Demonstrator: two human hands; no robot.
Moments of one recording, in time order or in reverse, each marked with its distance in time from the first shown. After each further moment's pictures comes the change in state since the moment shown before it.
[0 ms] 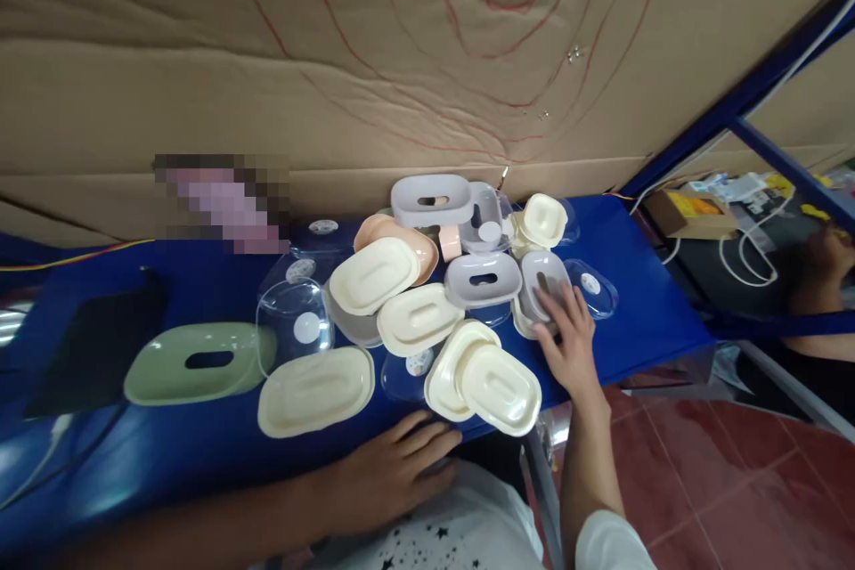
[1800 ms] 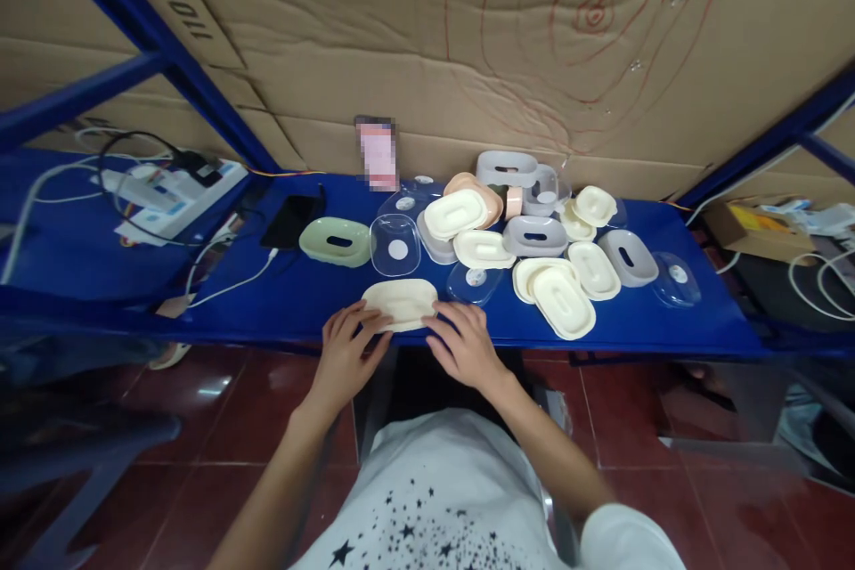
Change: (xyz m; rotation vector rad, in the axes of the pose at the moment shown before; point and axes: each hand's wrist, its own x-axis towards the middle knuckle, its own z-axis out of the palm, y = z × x) left_hand -0.113 0.071 0.016 0.391 0.531 -0.987; right_hand -0.098 -0.201 0.057 0.338 0.026 -0.733
